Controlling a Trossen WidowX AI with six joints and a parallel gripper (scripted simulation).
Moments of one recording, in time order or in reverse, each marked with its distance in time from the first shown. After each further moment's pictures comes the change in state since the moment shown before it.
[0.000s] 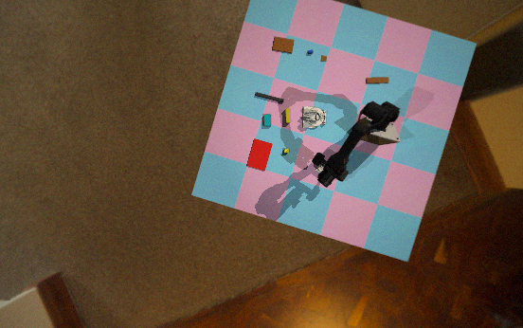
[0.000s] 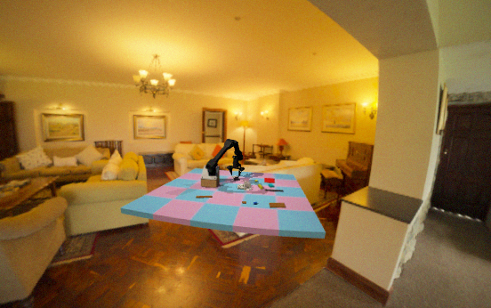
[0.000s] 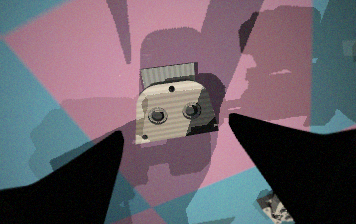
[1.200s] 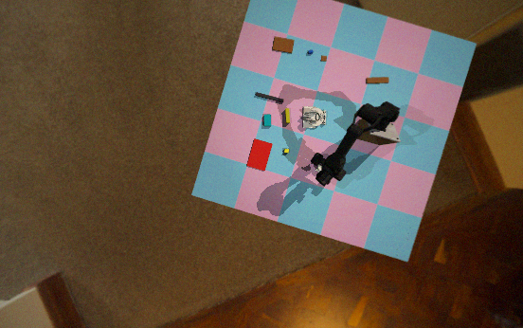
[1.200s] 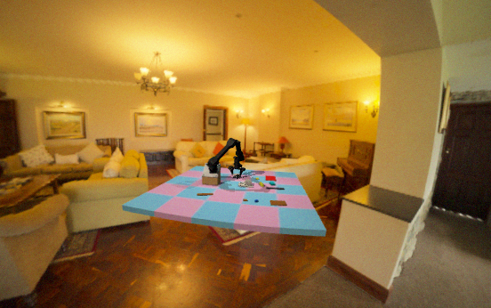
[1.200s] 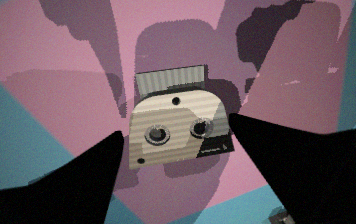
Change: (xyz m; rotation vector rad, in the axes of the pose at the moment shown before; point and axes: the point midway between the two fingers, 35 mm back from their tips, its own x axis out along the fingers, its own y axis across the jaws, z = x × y) arm 0.031 0.000 -0.001 0.000 0.003 0.000
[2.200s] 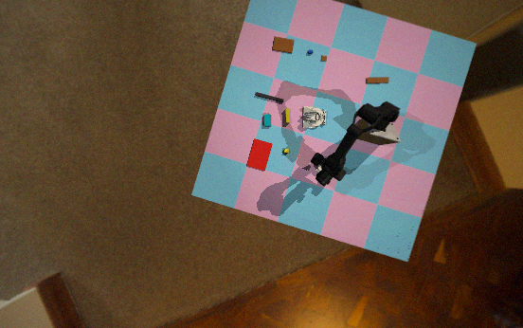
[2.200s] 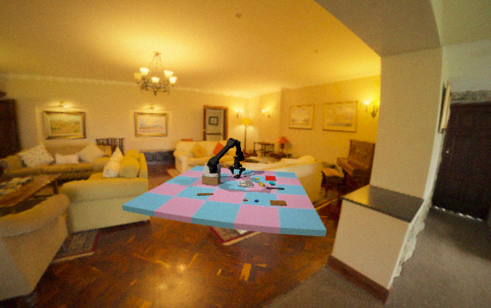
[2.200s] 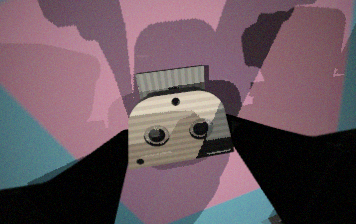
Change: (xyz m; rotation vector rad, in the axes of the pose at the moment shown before) arm 0.001 0.000 0.000 0.000 0.000 0.000
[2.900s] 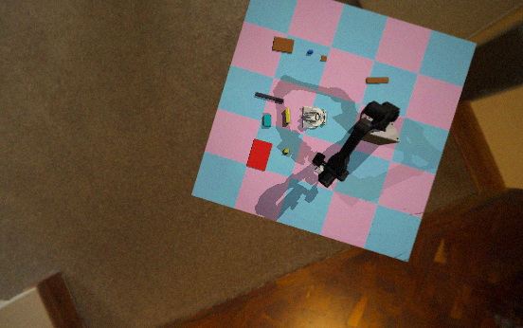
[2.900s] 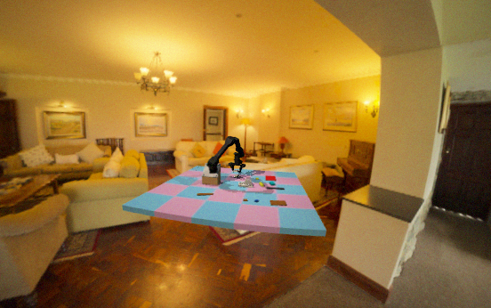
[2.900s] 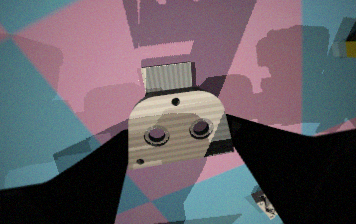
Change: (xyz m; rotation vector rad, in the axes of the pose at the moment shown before) arm -0.041 -0.001 0.001 -0.007 0.001 -0.004
